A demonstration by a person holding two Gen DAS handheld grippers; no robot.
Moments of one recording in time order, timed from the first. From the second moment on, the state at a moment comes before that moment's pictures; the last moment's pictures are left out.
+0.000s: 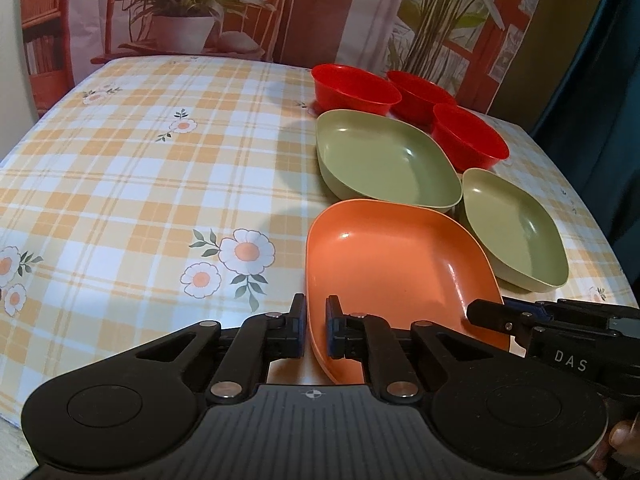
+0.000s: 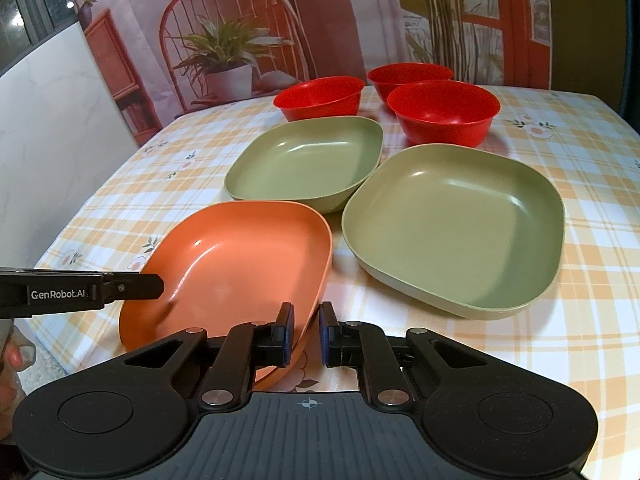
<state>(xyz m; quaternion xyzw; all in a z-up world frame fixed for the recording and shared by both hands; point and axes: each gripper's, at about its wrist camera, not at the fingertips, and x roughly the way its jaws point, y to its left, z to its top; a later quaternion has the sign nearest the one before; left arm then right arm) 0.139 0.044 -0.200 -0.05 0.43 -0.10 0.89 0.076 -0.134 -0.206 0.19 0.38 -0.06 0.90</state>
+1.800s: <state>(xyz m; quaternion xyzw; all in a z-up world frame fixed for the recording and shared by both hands) 0.178 0.050 -0.204 -0.07 0.42 -0.11 0.90 0.072 -0.138 -0.201 0.22 0.37 -0.06 0.90</state>
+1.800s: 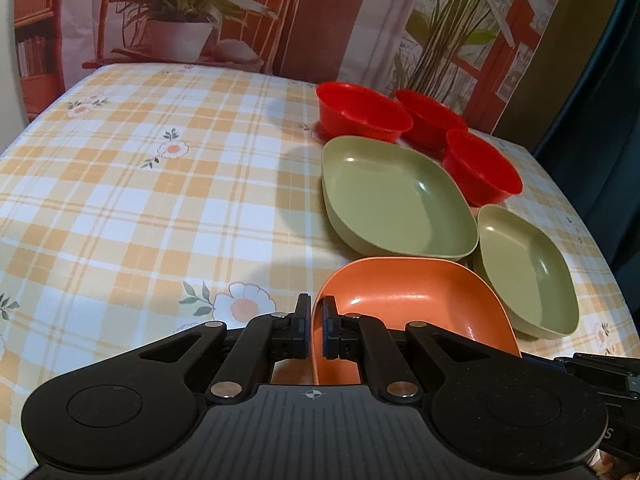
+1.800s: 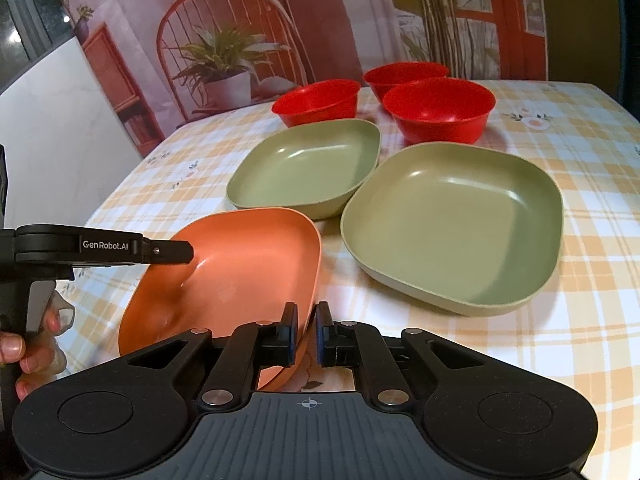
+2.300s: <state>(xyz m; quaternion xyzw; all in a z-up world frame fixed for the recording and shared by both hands) 0.198 0.043 -0.160 -0.05 0.36 -0.12 0.93 0.094 -0.158 -0.164 0.21 0.31 -0.06 0.93</state>
